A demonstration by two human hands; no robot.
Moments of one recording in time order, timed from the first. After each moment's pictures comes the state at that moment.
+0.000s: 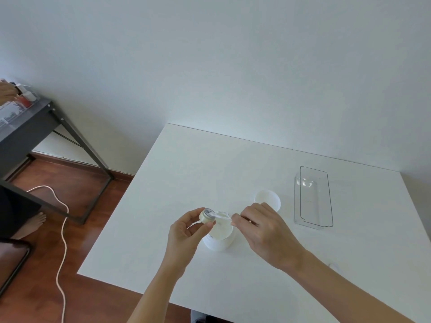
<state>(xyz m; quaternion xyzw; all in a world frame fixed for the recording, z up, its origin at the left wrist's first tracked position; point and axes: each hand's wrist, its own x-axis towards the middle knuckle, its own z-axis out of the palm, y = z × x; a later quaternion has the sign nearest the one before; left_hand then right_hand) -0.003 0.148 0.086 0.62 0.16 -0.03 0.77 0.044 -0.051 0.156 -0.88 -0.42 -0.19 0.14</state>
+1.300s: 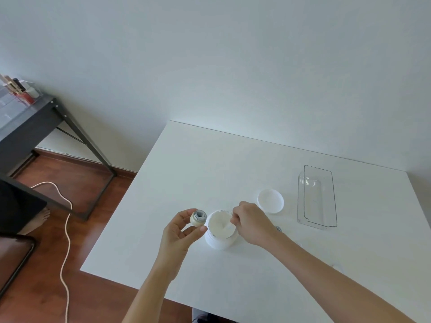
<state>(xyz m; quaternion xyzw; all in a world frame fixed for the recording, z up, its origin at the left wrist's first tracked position) -0.013 0.168 0.076 0.60 0.18 -0.04 0.78 0.083 -0.023 0.105 -0.95 -0.20 0.19 0.16</state>
